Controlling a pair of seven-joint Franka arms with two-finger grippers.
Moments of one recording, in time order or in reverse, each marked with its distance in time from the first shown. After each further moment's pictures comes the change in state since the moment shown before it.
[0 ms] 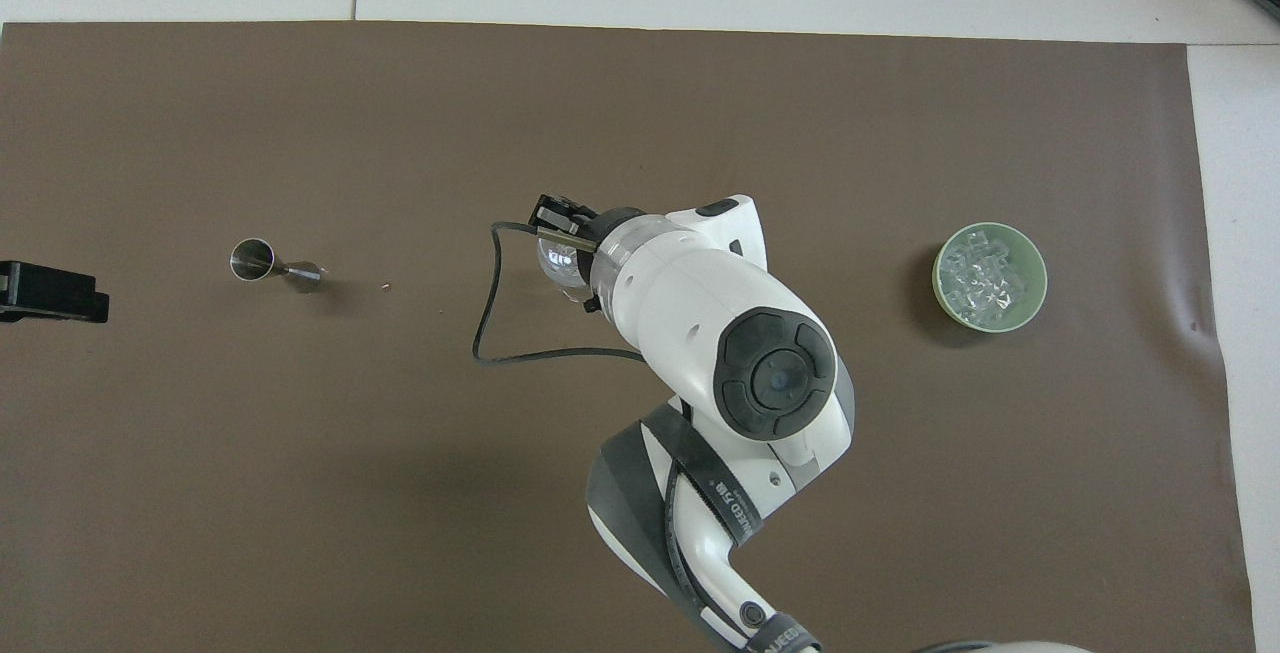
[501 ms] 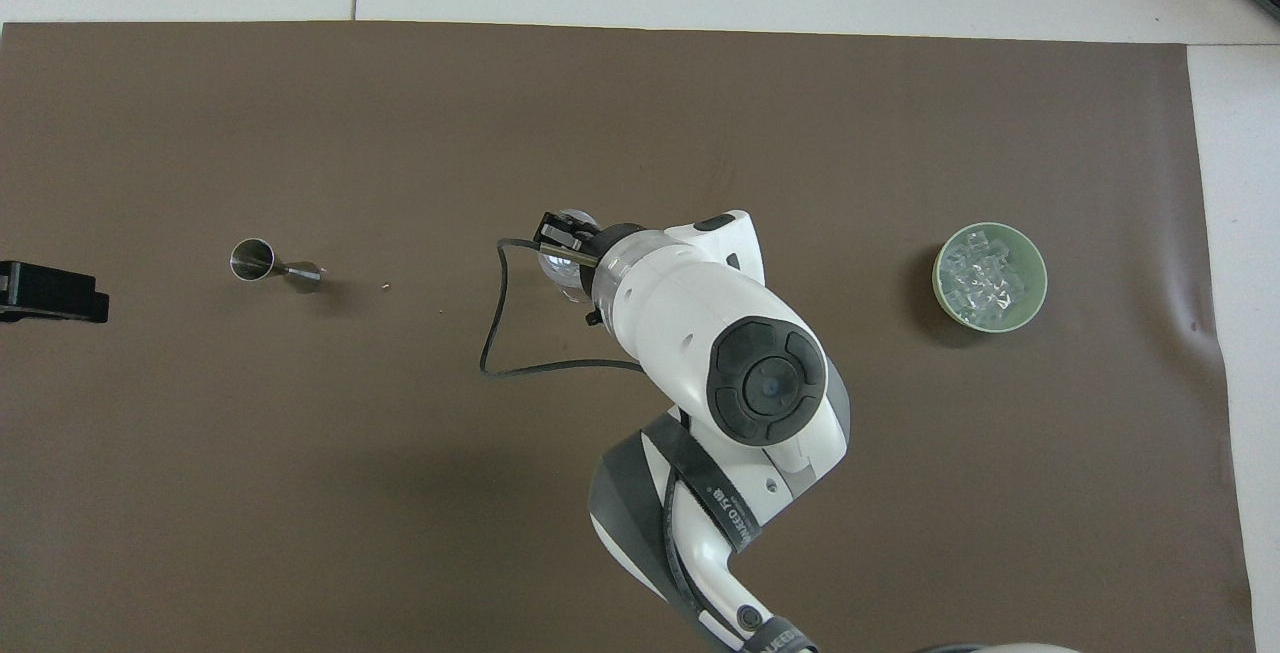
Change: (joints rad) left arm 0.000 0.000 0.000 0.000 0.000 0.000 0.000; right arm 0.004 -0.008 0.002 -0.043 0.000 0.000 0.000
